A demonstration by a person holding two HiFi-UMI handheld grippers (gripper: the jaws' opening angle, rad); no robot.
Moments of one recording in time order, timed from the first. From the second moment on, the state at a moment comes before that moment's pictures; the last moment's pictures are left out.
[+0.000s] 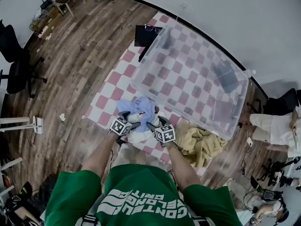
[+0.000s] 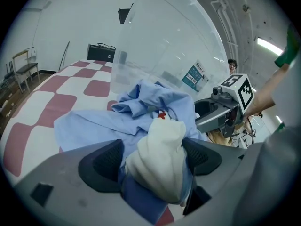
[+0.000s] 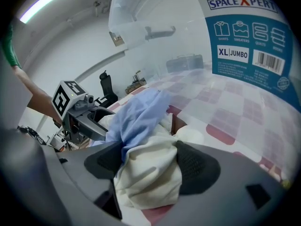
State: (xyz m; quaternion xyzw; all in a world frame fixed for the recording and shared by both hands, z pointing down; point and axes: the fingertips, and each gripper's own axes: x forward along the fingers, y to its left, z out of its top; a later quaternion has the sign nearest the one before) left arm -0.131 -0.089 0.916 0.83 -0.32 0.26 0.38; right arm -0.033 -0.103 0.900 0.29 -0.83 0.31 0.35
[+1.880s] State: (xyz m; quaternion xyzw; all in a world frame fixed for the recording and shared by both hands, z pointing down) left arm -0.099 -0.046 0.795 0.88 -0.32 0.14 0.32; right arm -0.063 -0.077 0.785 0.31 -0.88 0.23 0.27
